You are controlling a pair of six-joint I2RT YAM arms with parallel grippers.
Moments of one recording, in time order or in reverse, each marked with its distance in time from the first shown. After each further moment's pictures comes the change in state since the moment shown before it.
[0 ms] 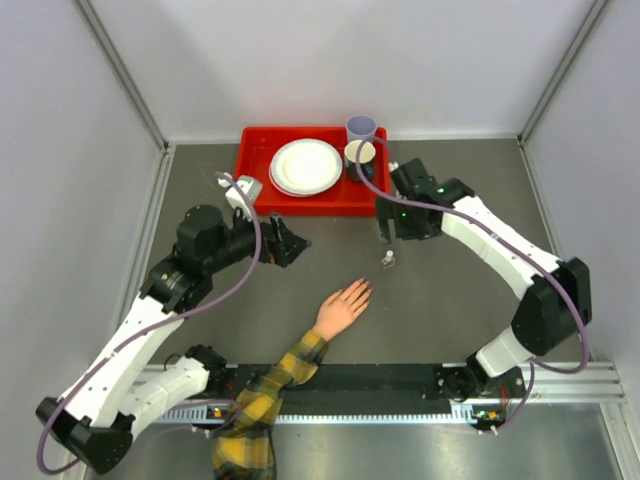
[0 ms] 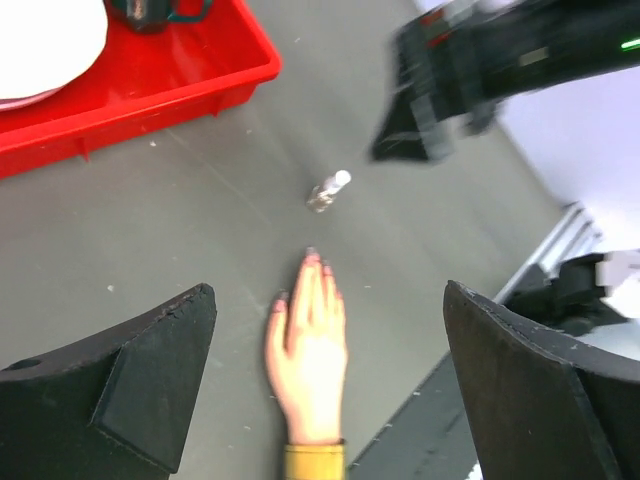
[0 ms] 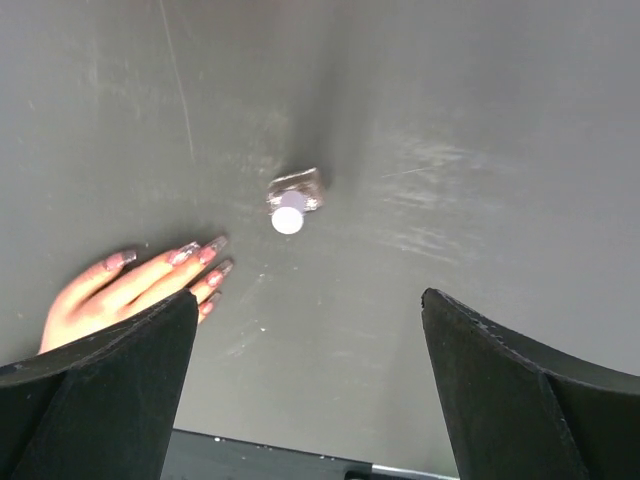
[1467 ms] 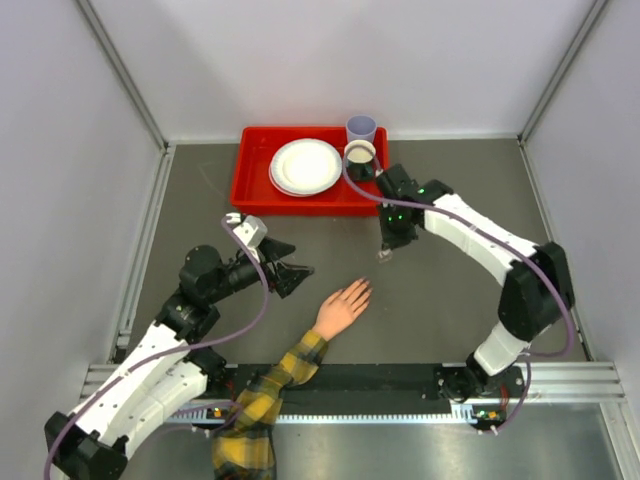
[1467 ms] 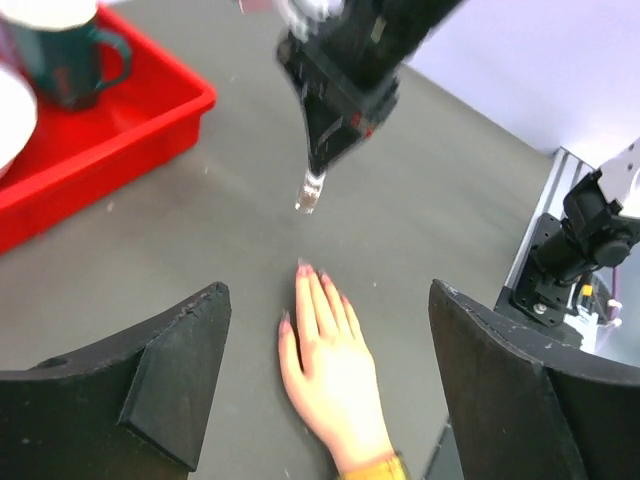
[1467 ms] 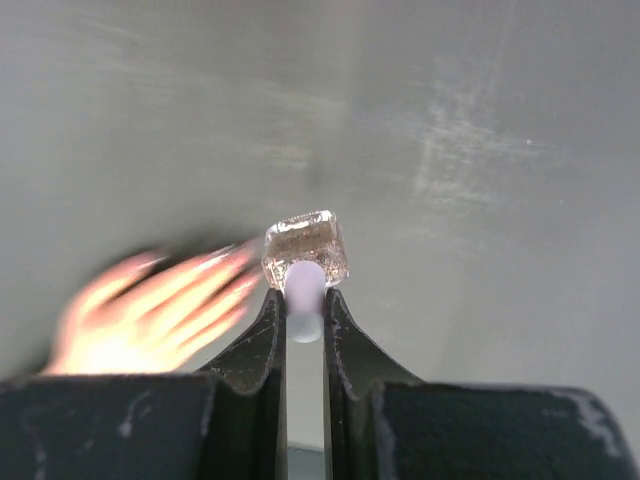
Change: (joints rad) left arm -0.005 -0.247 -0.399 0.382 0.167 0.127; right arm 0.064 0.169 -0.013 0.037 -0.028 0.063
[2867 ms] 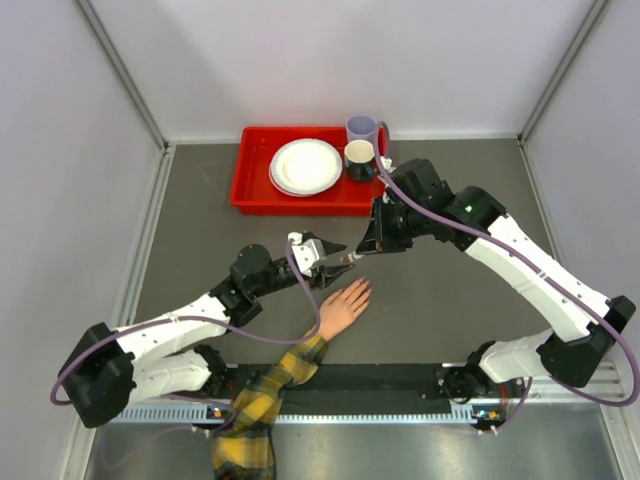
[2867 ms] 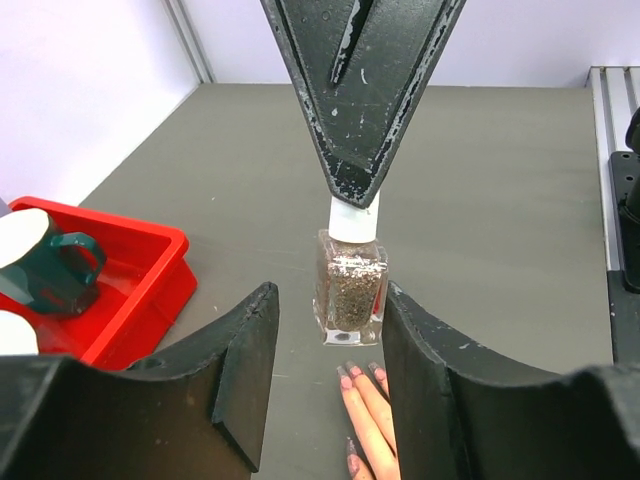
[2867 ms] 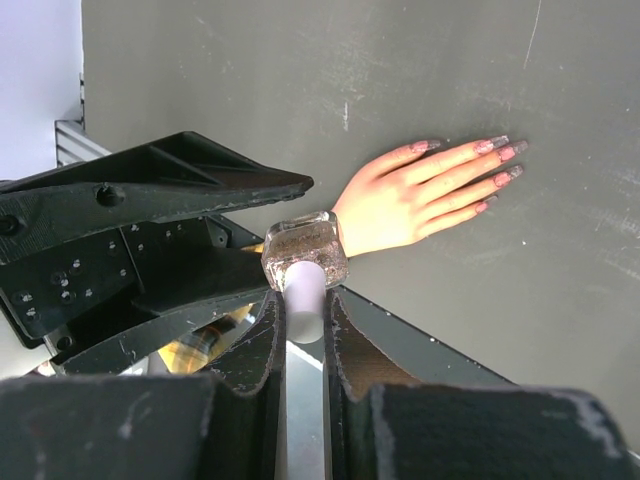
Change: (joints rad) left arm -0.296 0.423 -0.049 0.606 -0.071 0.410; right arm 0.181 -0.325 0.172 -0.140 -0.269 0.253
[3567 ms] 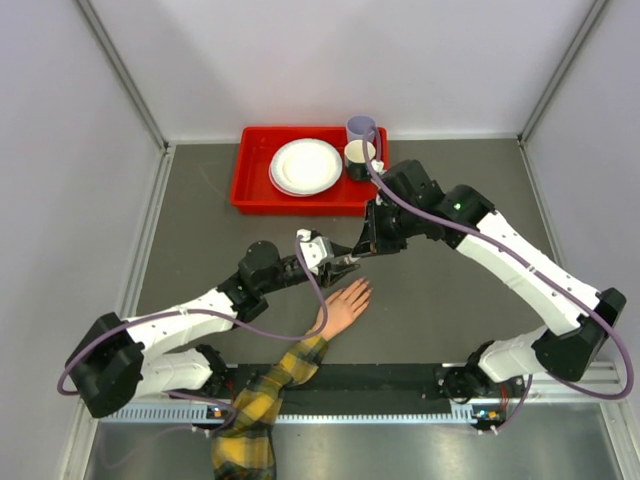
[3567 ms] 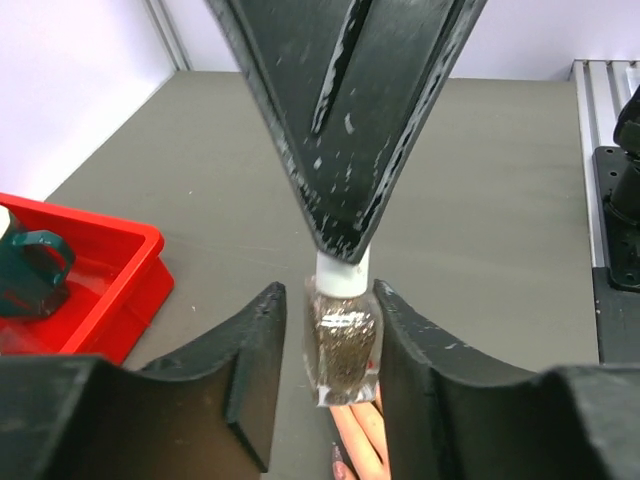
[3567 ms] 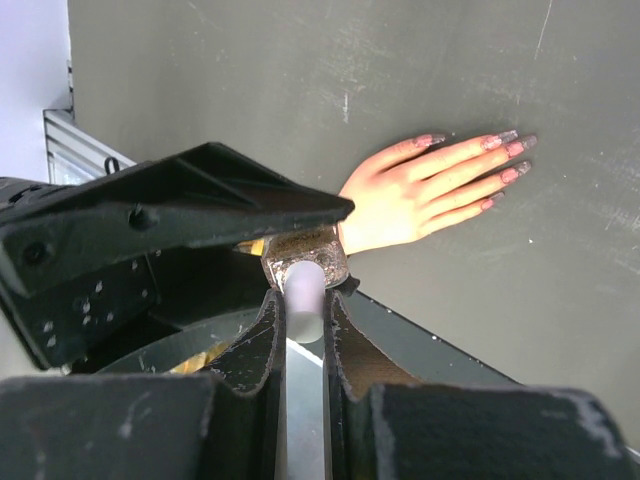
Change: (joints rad) left arm -0.008 0.070 0.027 0.013 0.019 -0.022; right arm 0.010 0.035 0.002 0.002 -0.013 0.000
